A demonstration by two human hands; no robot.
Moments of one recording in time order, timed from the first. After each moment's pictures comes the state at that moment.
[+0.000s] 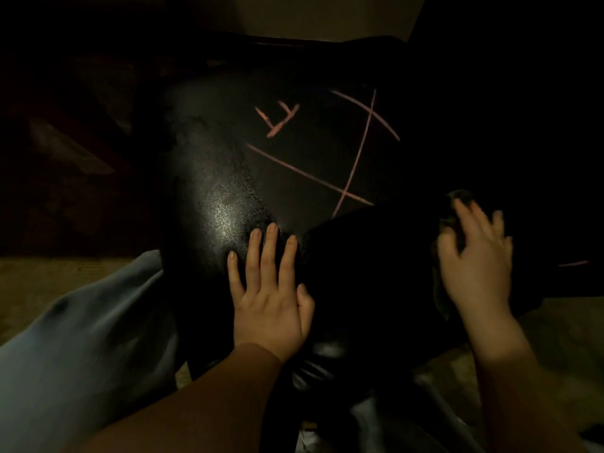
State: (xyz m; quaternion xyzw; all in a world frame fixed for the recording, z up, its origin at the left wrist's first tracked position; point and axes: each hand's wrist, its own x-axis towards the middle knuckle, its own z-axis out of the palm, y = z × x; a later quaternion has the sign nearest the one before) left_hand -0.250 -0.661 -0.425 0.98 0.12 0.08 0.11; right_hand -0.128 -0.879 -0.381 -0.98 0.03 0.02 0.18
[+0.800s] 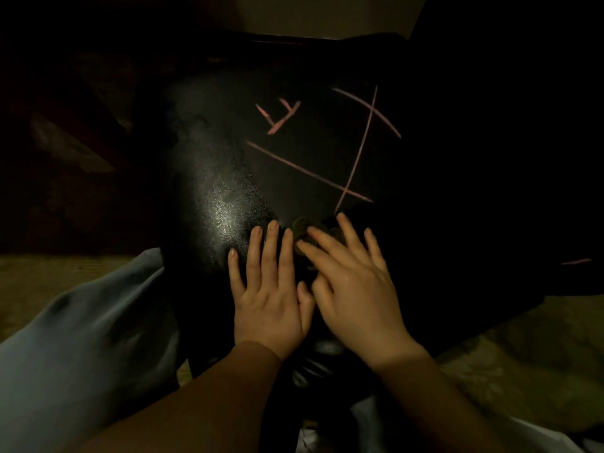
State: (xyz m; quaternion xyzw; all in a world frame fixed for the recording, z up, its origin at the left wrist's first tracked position) left_hand -0.249 -0.660 -0.426 0.99 0.12 0.07 0.09; right_hand -0.189 -0.773 -0.382 -0.94 -0.29 0.02 0.16
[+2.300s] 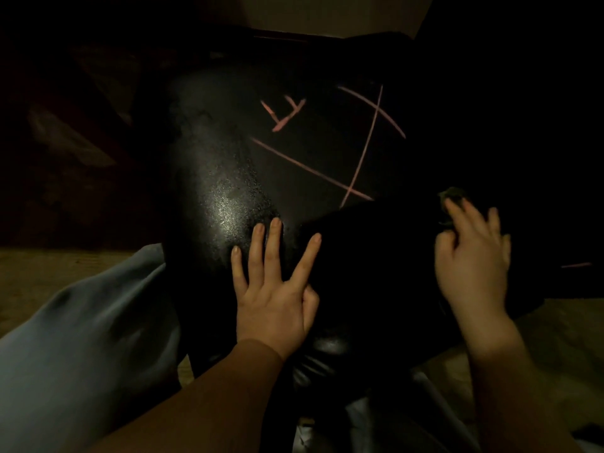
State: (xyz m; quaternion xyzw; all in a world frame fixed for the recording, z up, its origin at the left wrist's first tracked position) left_hand -0.250 -0.660 -0.424 0.99 0.10 0.08 0.10; right_hand -0.129 -0.869 -0.384 -0.99 0.02 0.00 0.13
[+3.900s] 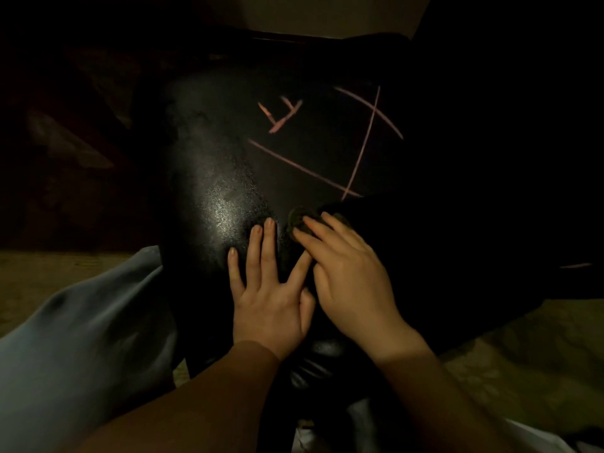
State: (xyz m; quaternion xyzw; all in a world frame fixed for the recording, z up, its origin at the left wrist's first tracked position) left_hand -0.248 -0.660 -0.426 0.99 0.10 0.08 0.10; right_hand -0.177 -0.763 -0.380 -0.94 -0.30 0.04 0.19
